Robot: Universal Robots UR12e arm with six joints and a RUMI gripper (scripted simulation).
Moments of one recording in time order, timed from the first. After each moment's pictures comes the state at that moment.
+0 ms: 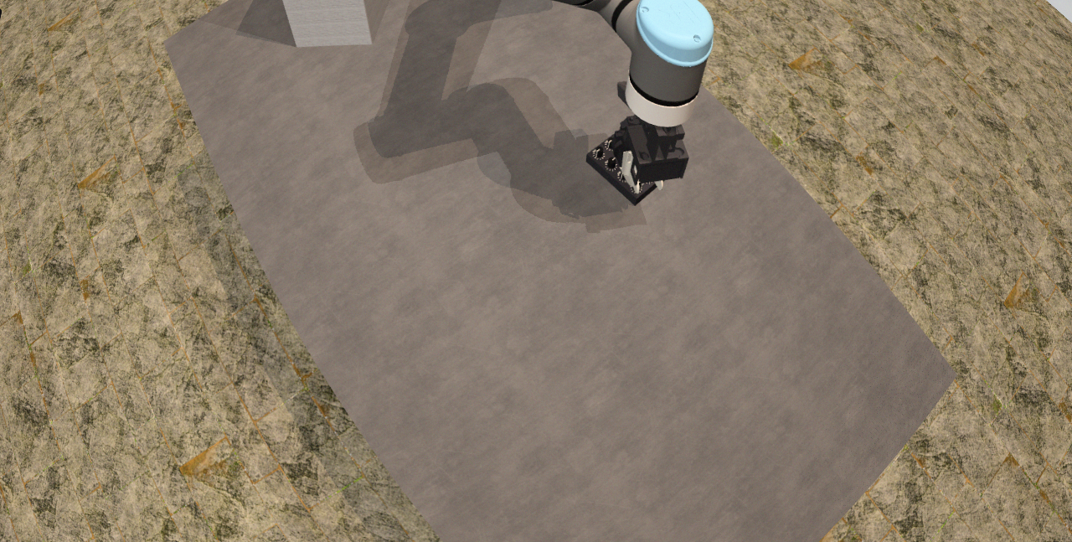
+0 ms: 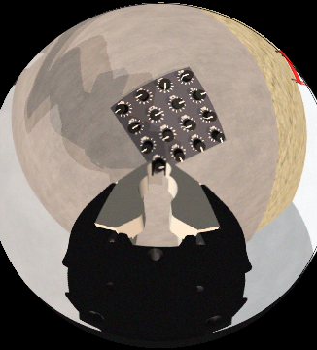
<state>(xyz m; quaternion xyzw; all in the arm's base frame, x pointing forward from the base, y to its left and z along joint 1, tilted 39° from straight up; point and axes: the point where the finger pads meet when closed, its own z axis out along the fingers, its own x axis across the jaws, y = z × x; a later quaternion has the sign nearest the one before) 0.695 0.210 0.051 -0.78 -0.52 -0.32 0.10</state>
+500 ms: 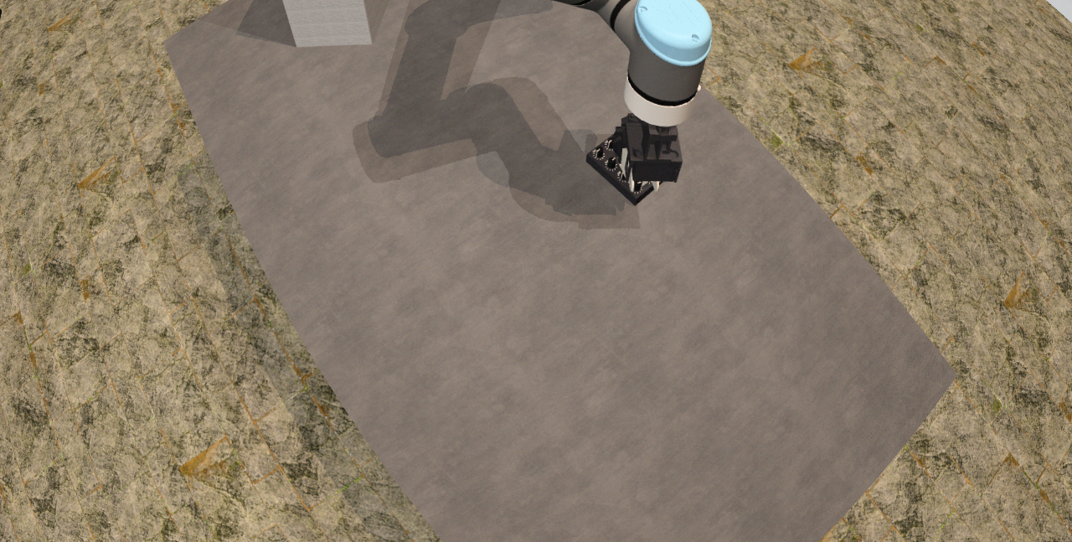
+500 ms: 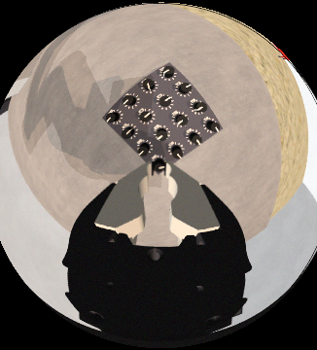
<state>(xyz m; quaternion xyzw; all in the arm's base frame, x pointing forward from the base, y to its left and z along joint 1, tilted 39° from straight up) 0.695 0.210 0.052 -0.83 -0.45 -0.31 0.13</state>
